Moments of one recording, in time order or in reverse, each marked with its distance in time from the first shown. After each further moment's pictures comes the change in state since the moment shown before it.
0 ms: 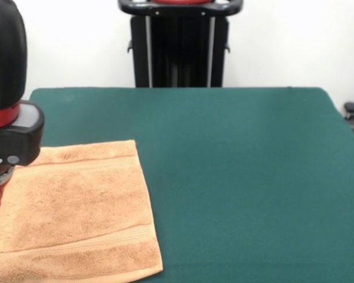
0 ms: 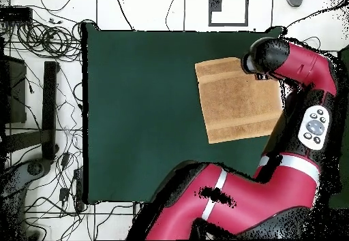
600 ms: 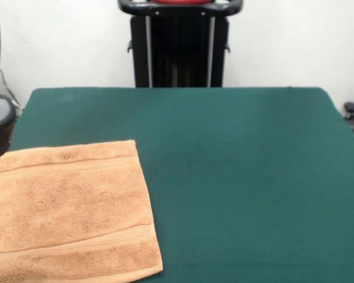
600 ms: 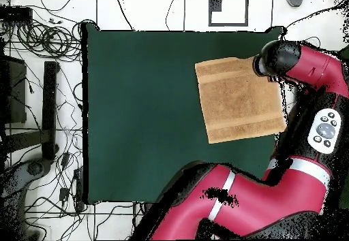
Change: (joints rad) arm -0.026 -0.001 -0.031 -0.024 -0.064 -0.043 0.000
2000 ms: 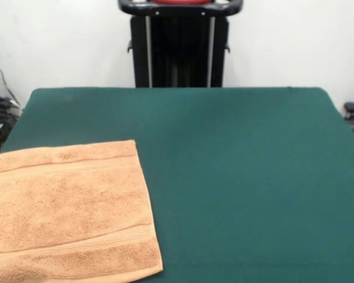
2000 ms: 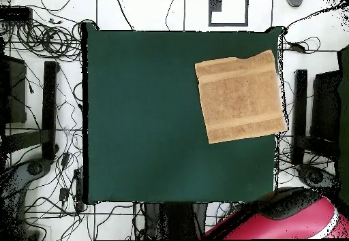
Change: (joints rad) arm -0.390 -0.002 0.074 -0.275 -0.132 0.058 -0.473
